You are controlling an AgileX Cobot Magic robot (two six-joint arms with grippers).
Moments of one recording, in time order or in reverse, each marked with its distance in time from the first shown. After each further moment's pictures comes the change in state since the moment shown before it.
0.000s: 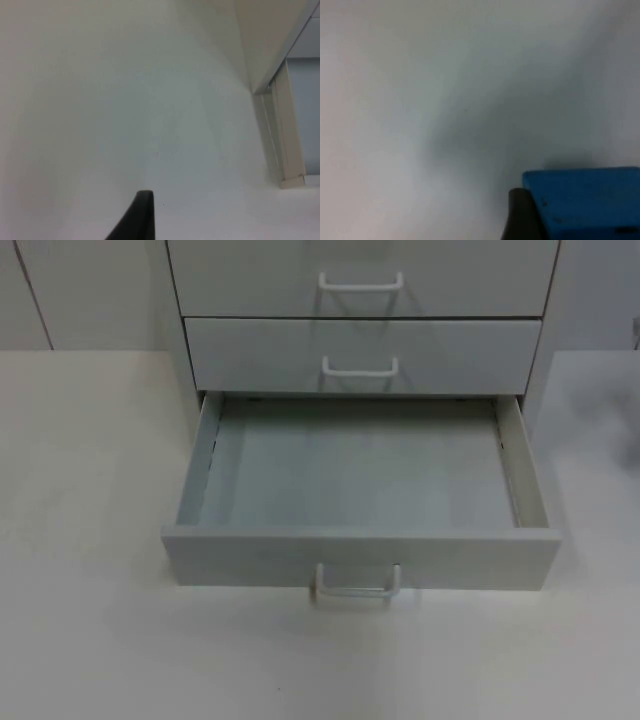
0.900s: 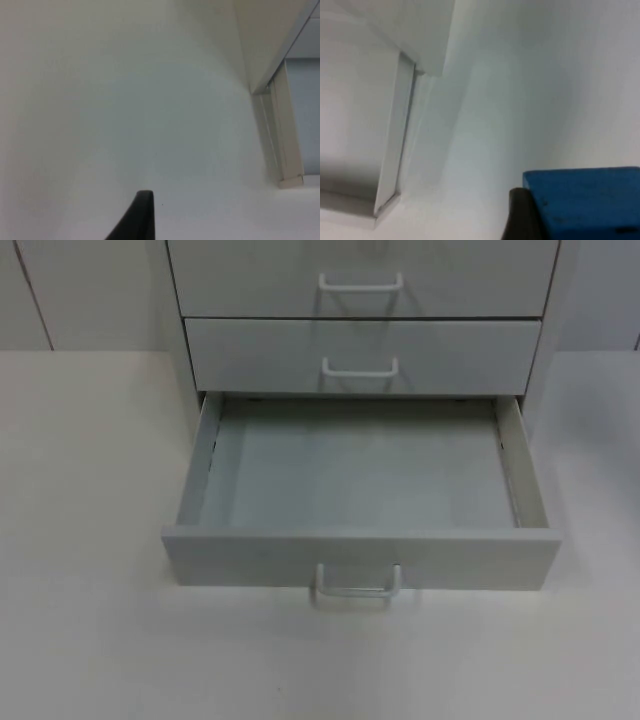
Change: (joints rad) right arm 0.172 -0.747 0.508 -0.050 0.031 0.556; left arm 0.000 0.000 0.000 -0.004 0.000 0.000
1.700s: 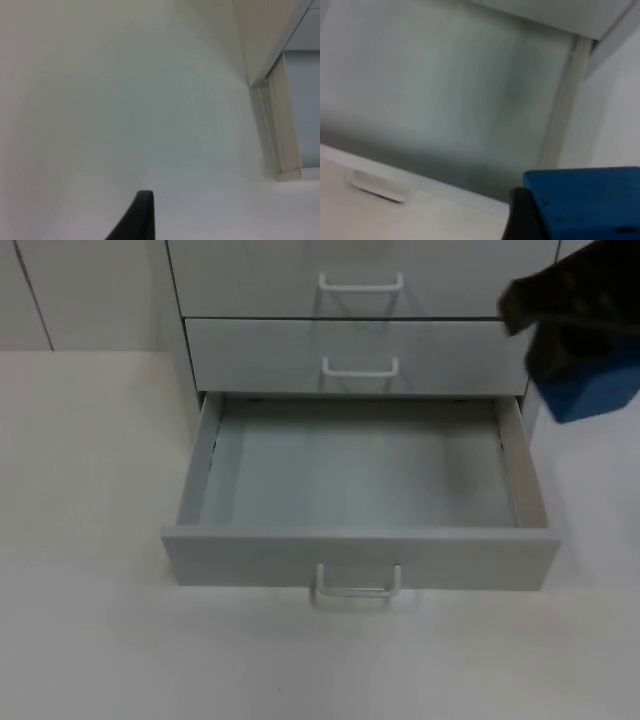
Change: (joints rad) right arm 0.558 -0.064 0.247 -0.385 -0.259 0.635; left arm 0.000 0.000 0.000 0.000 0.018 0.000
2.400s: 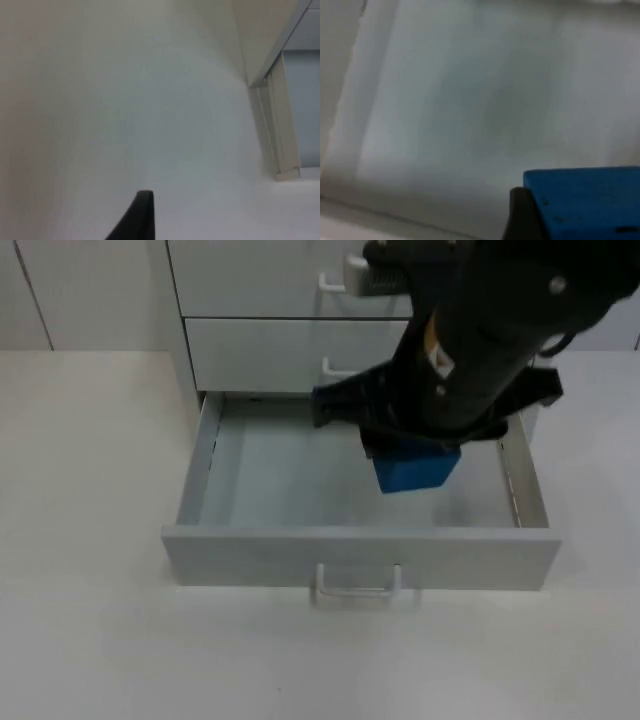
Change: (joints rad) right arm 0.138 0.387 -0.141 -0.236 -0.187 0.494; left arm 0.000 0.000 0.000 -0.002 0.002 0.000
